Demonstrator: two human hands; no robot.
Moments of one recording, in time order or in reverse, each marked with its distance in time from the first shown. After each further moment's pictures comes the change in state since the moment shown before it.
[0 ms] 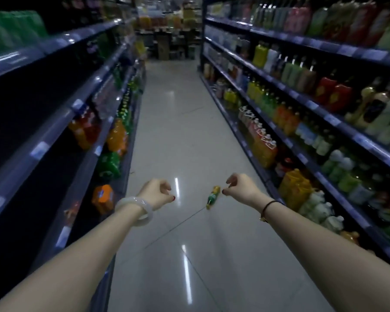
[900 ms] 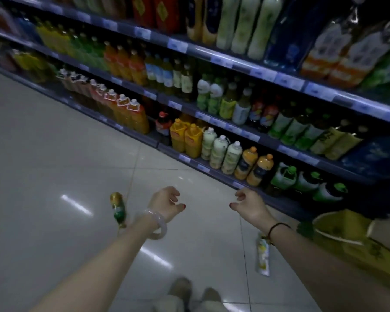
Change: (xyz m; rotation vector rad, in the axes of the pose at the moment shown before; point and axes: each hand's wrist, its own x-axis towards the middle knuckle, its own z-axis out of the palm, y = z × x) left_hand 0.300 0.158 0.342 0.241 -0.746 0.402; right_hand 0.103 0.316 -0.026 0.416 0.487 0.892
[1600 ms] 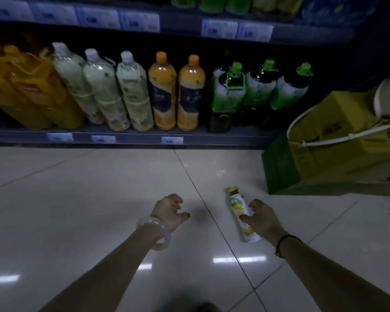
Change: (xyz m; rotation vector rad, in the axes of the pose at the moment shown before) left_hand 0.273 -0.162 0.412 0.214 -0.514 0.180; right_hand 0.193 0.432 0.171 0.166 0.279 0.520
